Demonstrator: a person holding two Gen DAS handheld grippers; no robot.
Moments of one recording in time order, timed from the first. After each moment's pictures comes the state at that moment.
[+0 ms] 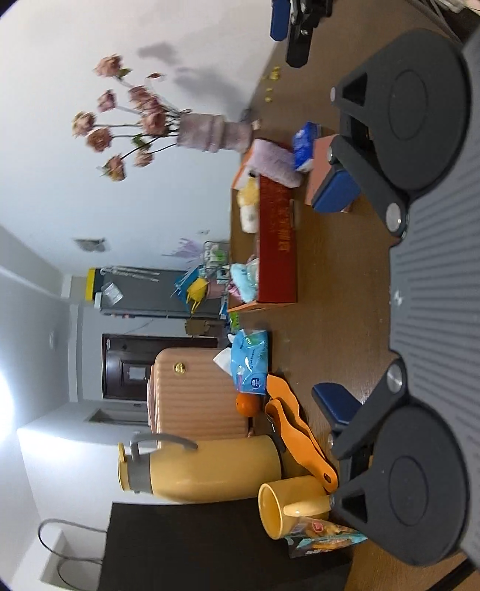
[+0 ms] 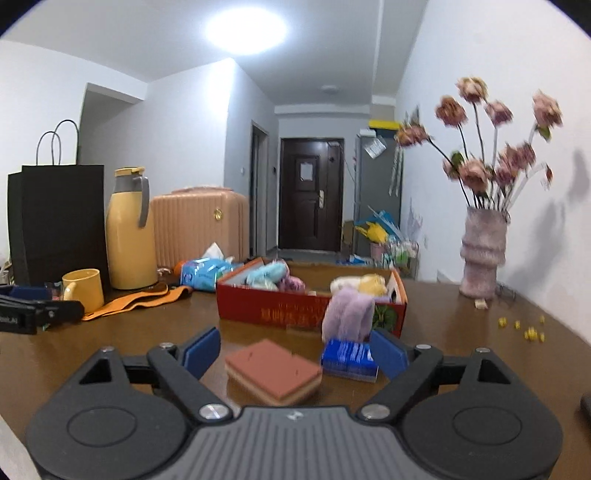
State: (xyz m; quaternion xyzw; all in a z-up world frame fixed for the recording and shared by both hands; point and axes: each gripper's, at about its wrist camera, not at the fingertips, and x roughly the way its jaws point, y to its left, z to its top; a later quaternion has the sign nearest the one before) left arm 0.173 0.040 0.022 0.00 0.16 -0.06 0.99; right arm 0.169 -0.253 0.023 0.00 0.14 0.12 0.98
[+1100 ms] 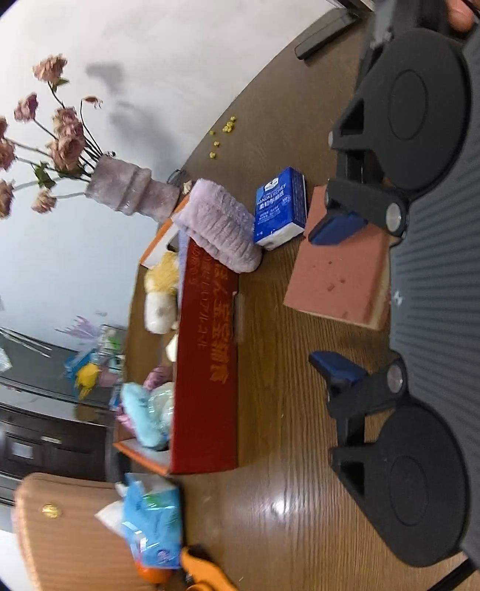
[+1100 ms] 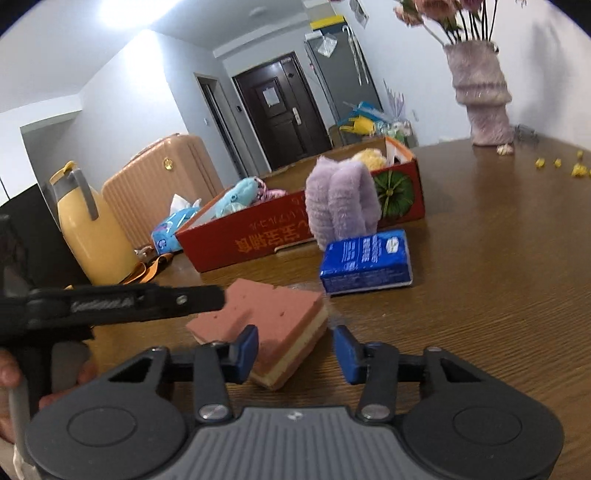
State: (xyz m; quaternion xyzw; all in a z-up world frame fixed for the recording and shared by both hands) left arm 0.369 -0.050 -0.029 -0.07 0.34 -0.22 0.91; right arm 0.293 -0.273 -0.055 0.17 0.28 0.14 0.93
